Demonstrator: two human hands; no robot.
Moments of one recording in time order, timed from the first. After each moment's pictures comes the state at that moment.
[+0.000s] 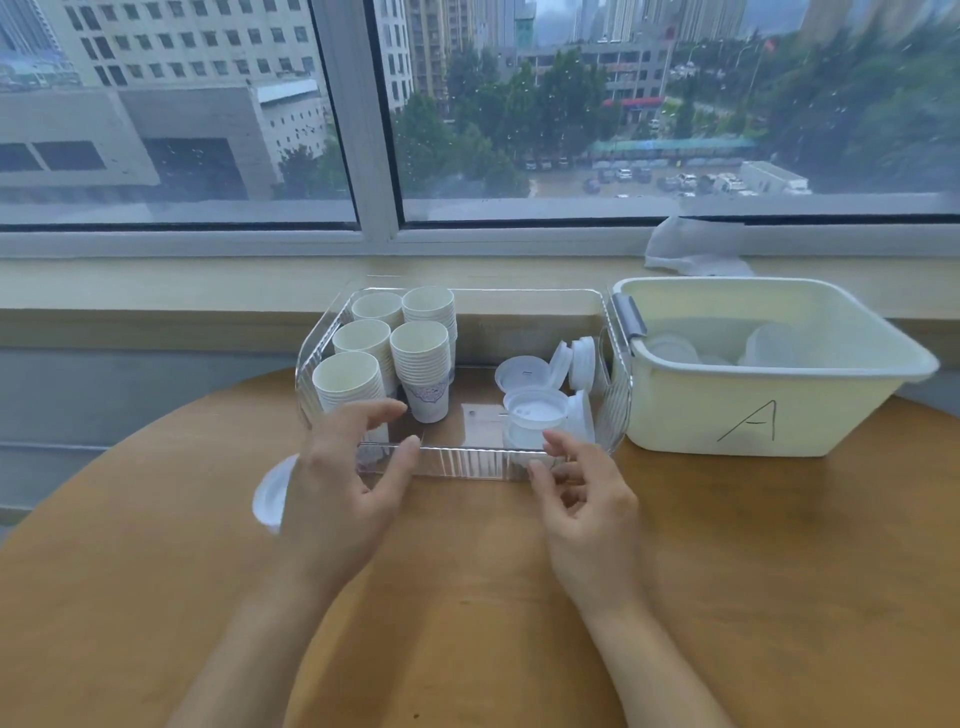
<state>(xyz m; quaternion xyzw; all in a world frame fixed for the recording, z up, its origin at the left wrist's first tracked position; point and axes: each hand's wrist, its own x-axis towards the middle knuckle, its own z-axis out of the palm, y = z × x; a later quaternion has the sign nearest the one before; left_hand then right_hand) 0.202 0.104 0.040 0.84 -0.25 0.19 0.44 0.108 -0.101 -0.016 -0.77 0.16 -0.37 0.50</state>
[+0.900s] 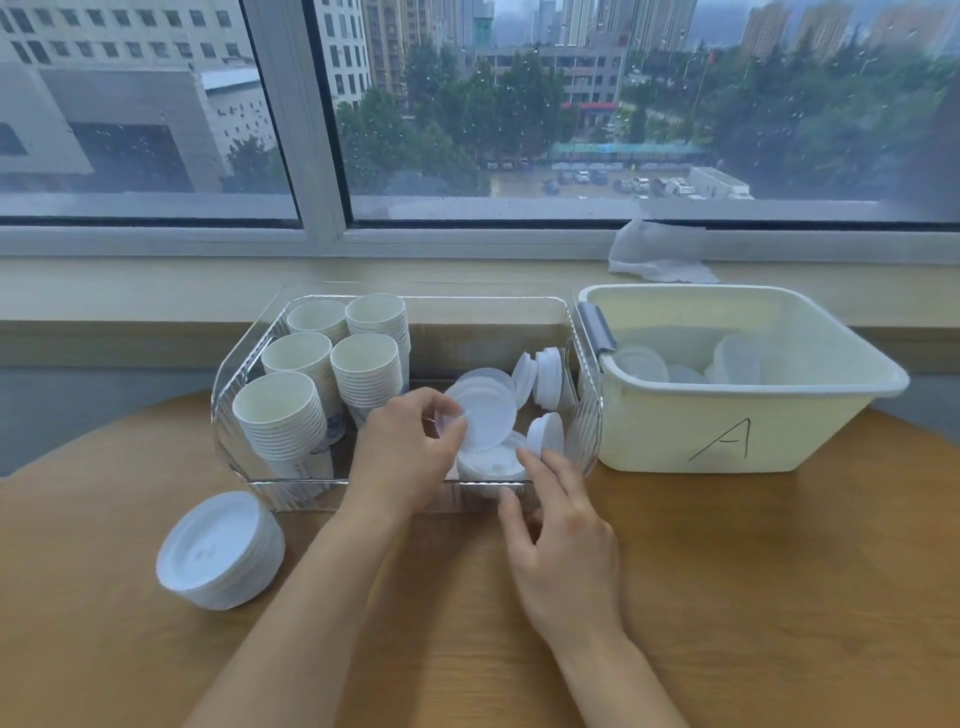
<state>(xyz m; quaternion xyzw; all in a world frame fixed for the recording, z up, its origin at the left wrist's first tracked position) 0.259 -0.005 0.037 0.88 -0.23 0.04 0.42 0.123 -0.116 -0.029 -0.88 0.21 -0.33 0.28</state>
